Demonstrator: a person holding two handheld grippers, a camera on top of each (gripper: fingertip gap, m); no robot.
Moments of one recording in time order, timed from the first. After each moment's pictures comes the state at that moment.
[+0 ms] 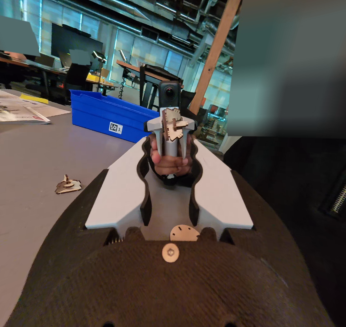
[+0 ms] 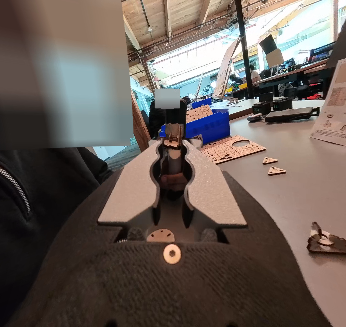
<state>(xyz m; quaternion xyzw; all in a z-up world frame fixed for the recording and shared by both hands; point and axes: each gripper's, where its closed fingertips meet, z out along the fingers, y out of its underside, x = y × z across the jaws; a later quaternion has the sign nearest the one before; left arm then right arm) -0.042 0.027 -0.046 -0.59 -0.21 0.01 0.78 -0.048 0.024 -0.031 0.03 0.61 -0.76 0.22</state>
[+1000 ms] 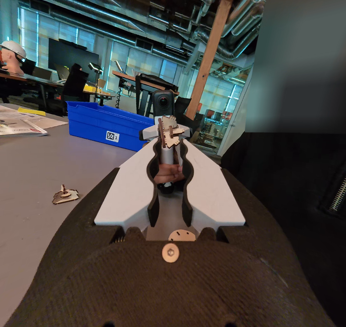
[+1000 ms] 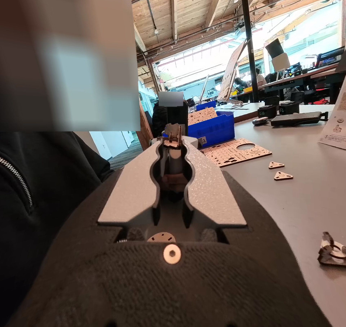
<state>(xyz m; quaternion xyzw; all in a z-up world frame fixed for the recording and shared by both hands) -0.035 0.026 -0.037 -0.57 -0.19 0.02 0.80 -0.042 0.020 -0.030 0.01 0.60 -0.76 0.23</state>
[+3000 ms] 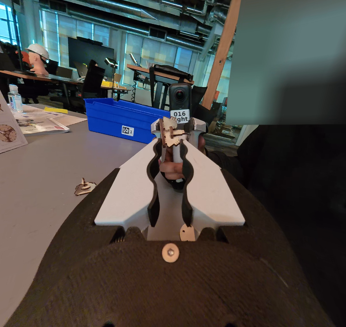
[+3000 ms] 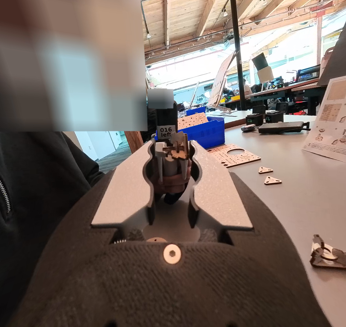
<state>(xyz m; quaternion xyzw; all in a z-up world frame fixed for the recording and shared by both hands) -0.041 0.023 -0.045 -0.60 -0.20 0.07 0.77 -0.042 0.016 -0.029 0.01 0.60 -0.78 0.19</state>
